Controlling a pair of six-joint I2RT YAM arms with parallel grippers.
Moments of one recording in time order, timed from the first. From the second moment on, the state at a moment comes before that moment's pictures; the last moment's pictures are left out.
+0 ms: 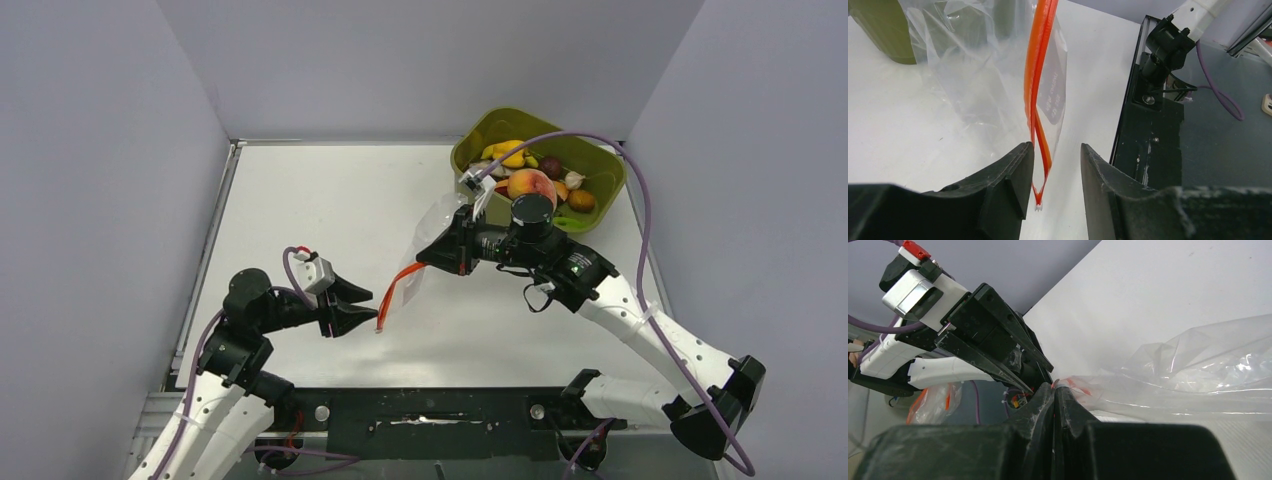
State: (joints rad) left arm -0.40 0.51 0.54 -0.17 0.85 -0.08; right arm 0.76 1.11 1.11 -0.22 -0.48 0.51
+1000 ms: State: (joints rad) left arm -0.40 0.54 0.51 -0.21 0.82 -0.04; right arm 0.75 1.08 1.10 -0.15 -0.57 0.53
